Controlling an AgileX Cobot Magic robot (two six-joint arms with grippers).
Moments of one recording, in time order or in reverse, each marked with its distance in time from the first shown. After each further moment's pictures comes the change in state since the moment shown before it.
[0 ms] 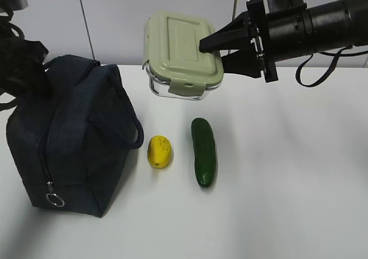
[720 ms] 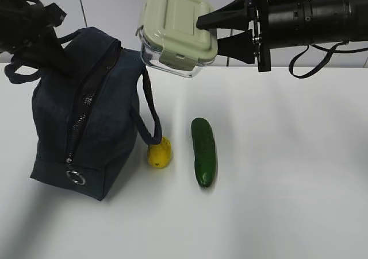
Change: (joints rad) left arm 0.000 0.039 -0.108 -0.277 0.106 0.062; right arm 0.002 0.000 0.000 0.141 -0.004 0.000
